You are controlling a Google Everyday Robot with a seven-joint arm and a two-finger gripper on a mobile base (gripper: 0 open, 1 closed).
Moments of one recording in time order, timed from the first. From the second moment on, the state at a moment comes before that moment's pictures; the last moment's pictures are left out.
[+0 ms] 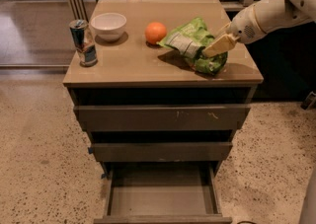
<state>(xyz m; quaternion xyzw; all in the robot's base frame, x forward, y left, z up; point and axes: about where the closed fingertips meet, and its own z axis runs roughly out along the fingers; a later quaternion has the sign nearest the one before) 0.694 -0.180 0.874 -0.49 0.78 0.18 0.35</state>
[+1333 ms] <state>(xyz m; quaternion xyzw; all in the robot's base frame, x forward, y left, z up) 0.695 -0.180 0.873 -0.49 0.78 0.18 0.35</state>
